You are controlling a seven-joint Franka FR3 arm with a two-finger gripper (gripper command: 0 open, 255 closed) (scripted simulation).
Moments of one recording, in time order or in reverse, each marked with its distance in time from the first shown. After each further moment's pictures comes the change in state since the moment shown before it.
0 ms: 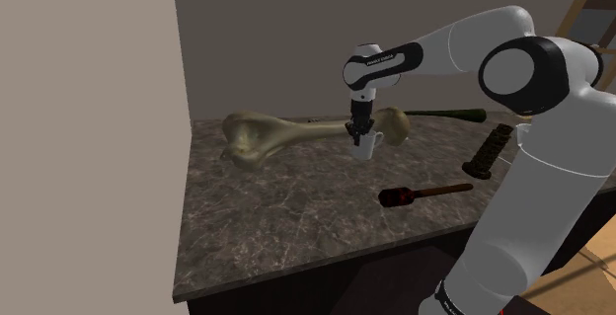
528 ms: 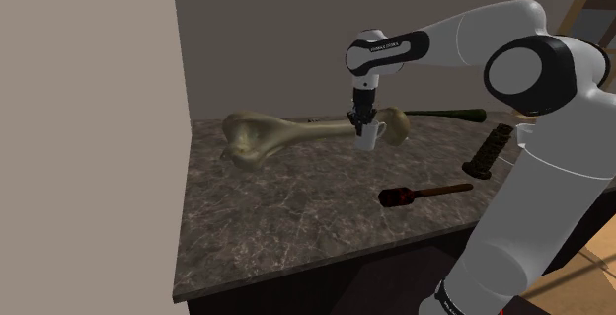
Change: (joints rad) arm 0.002 -0.023 0.001 0.082 -0.004 -0.105 0.000
